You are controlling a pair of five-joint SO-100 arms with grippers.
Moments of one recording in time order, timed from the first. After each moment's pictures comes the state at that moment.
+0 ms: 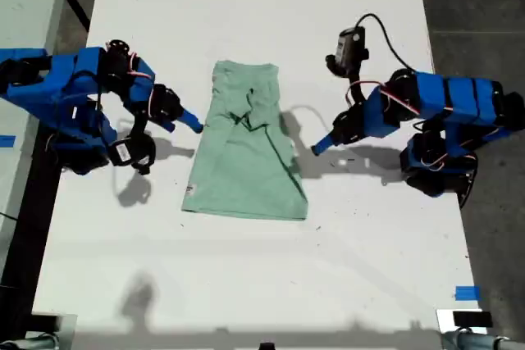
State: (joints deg) arm 0 -14.3 118.0 110.7 88.4 2.3; arm 1 6.4 120.8 108.8 75.8 -33.9
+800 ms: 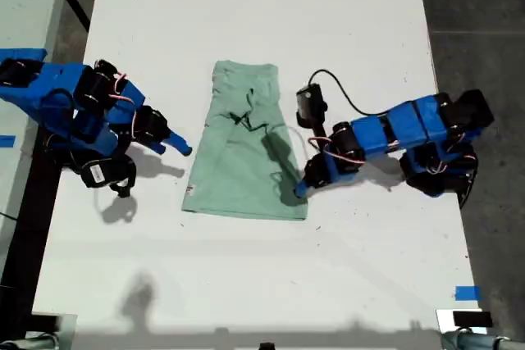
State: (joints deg) arm 0 -1.1 124.0 115.5 86.3 -9.2; arm 1 -8.0 87.9 94.1 75.6 -15.5
